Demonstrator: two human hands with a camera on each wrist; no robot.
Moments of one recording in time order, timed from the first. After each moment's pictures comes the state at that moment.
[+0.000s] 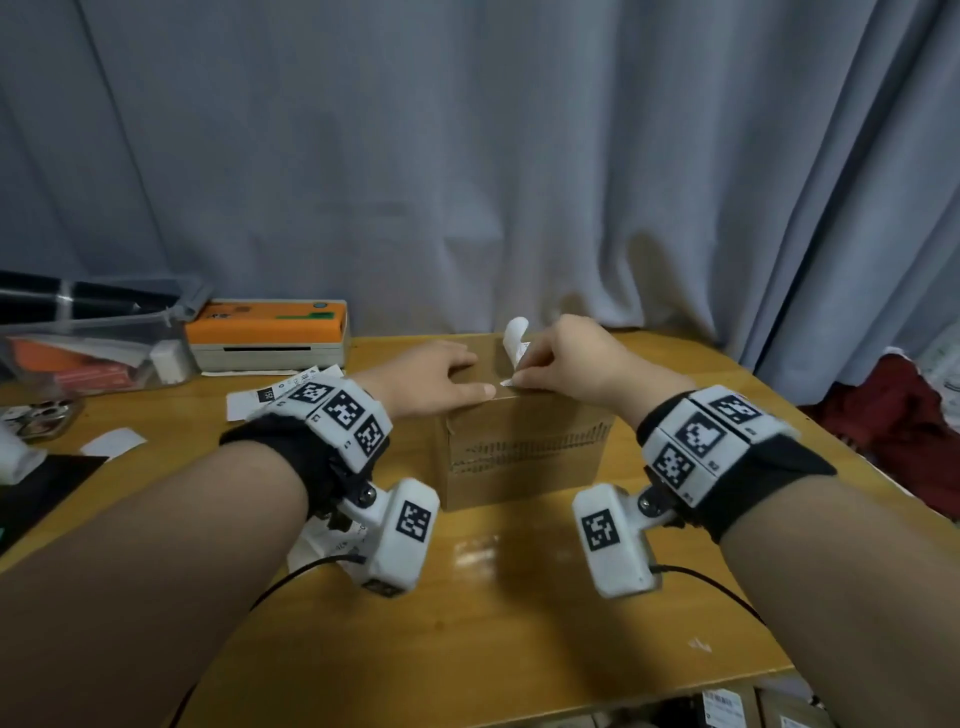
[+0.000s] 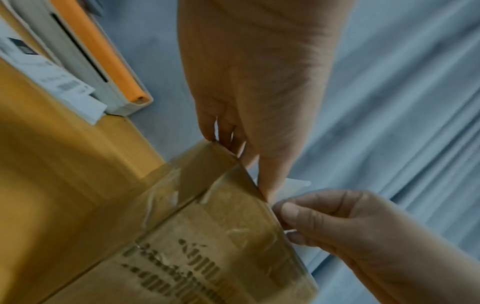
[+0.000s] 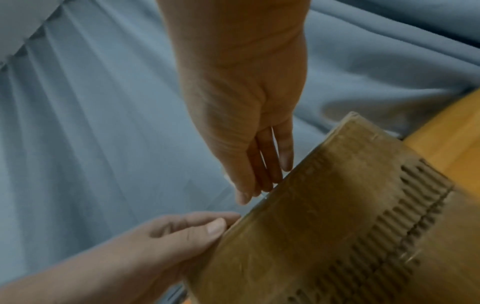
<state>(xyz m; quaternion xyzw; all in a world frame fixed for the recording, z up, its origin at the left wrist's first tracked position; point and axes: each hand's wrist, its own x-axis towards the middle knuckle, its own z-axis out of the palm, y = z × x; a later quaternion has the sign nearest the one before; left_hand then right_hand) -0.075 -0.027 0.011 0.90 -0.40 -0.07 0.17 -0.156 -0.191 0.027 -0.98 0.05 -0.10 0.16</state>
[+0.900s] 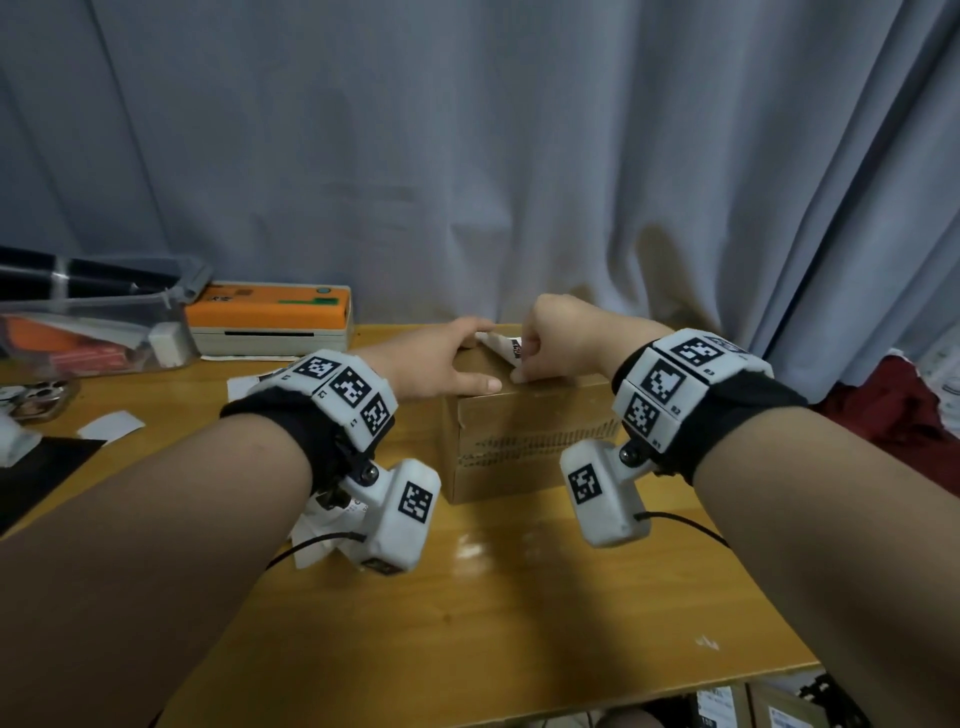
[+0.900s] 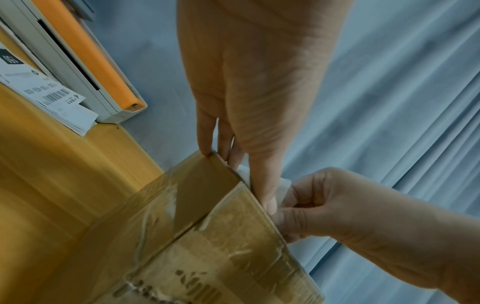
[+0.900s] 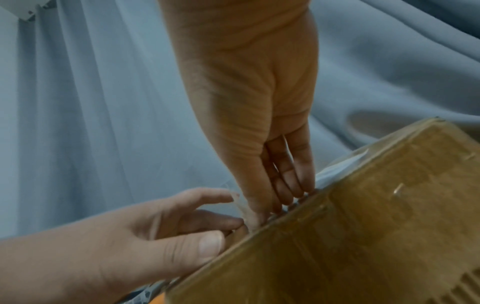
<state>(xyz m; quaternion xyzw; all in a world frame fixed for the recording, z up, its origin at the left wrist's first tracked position) -0.063 -0.018 0.013 0.87 -0.42 -0.10 0.21 -0.122 -0.178 0.043 -1.00 0.09 0.02 0.03</state>
